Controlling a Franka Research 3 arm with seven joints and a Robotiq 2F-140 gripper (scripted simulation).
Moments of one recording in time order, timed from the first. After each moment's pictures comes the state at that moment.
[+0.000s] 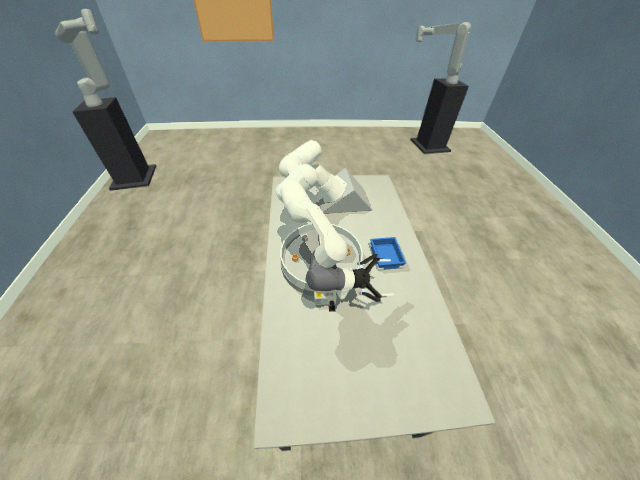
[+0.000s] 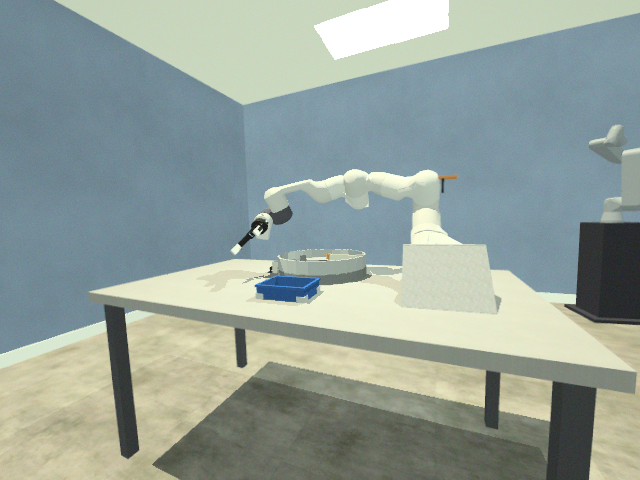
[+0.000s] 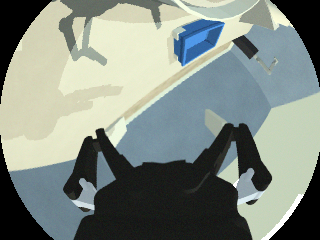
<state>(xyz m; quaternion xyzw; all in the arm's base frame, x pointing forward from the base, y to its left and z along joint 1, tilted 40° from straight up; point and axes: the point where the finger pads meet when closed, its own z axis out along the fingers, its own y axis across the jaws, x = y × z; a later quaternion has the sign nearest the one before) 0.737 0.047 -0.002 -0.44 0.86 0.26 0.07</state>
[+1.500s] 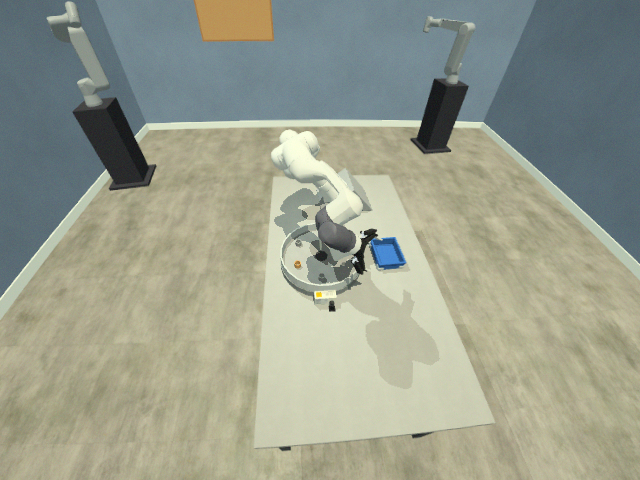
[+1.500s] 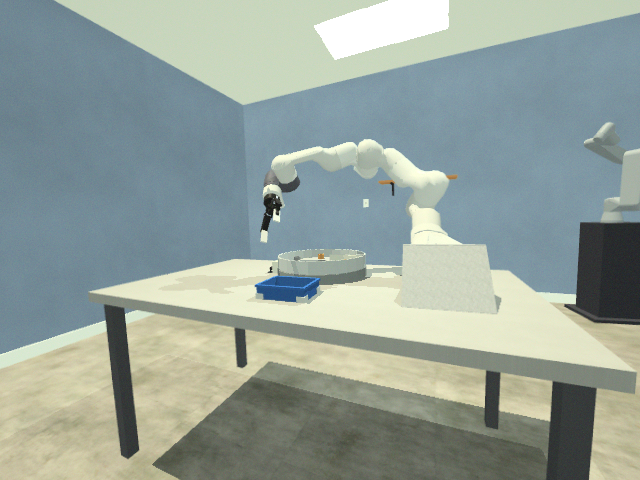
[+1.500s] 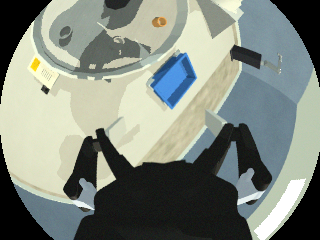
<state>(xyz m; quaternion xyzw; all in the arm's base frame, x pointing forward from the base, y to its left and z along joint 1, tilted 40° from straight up) 0.639 0.051 0.066 -0.33 0.93 0.07 -0.12</state>
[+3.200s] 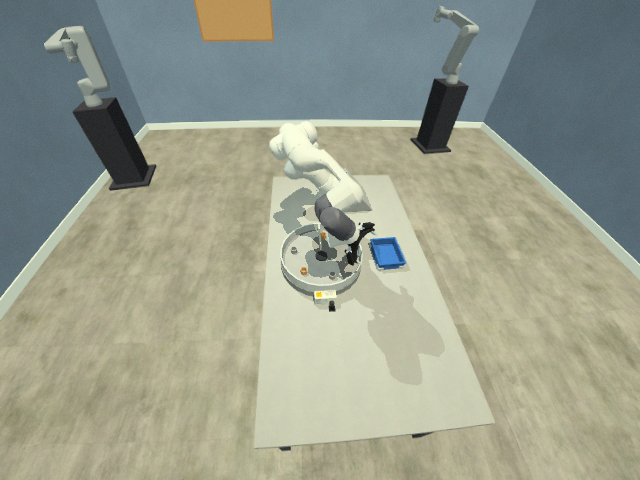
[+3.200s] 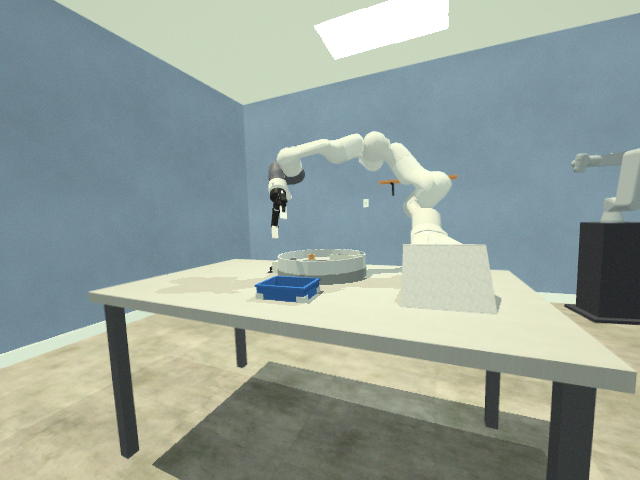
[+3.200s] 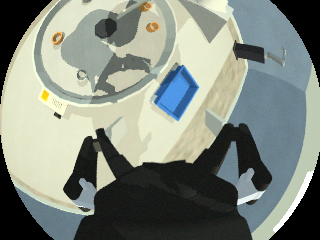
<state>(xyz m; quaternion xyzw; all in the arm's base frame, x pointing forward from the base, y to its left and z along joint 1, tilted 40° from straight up) 0.608 0.042 0.092 -0.27 0.95 0.01 -0.15</state>
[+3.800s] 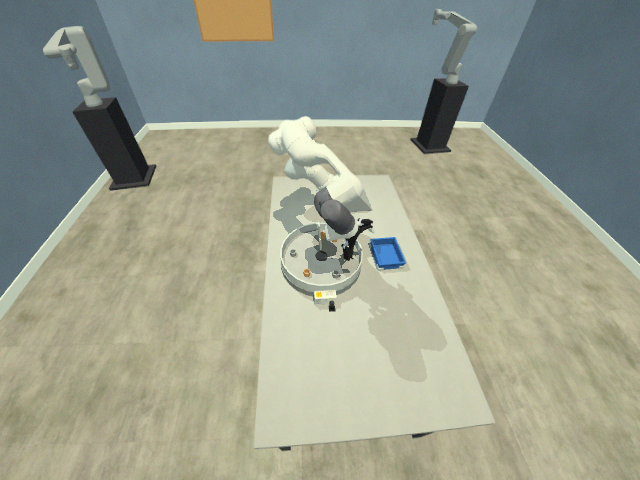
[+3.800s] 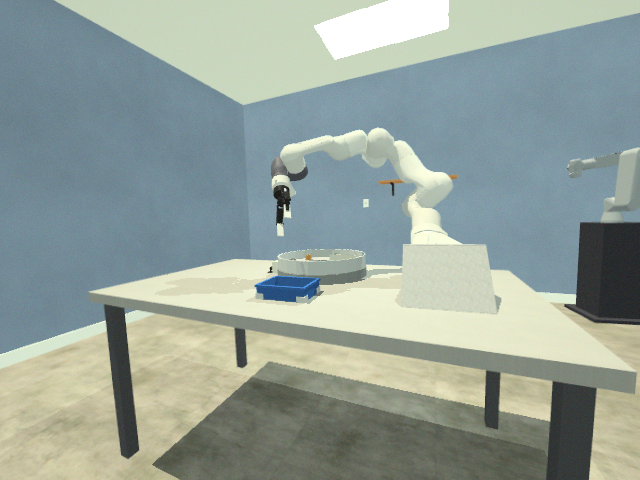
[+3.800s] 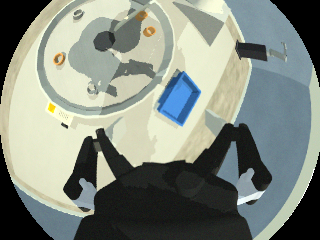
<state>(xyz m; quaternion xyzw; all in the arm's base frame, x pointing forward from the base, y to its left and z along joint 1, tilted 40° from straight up) 0.591 0.038 0.106 -0.25 0.96 -0.02 -0.16</state>
